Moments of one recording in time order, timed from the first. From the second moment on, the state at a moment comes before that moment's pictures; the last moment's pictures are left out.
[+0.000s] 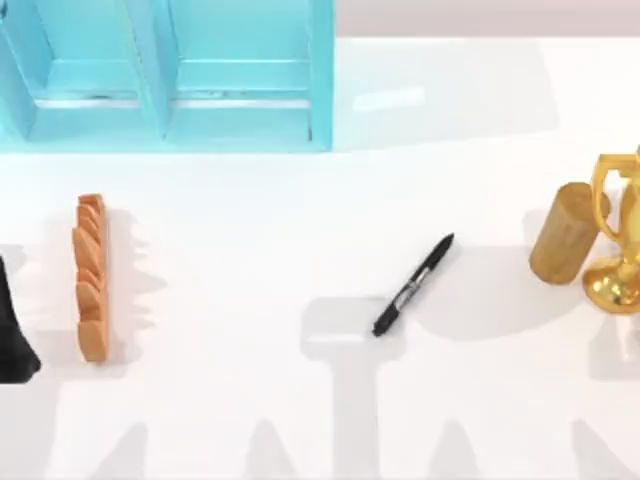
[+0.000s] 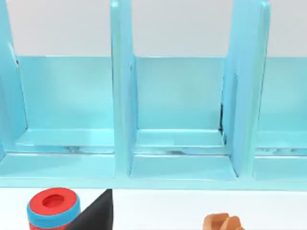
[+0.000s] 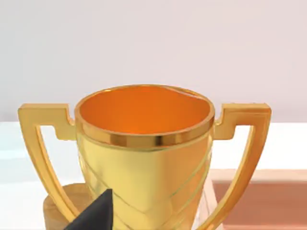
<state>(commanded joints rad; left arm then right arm) 0.00 0.00 0.00 0.00 0.00 0.00 0.00 0.00 0.00 0.00 0.00 0.00</state>
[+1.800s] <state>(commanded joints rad) 0.00 0.00 0.00 0.00 0.00 0.00 0.52 2.02 1.78 -1.11 -0.01 1.06</state>
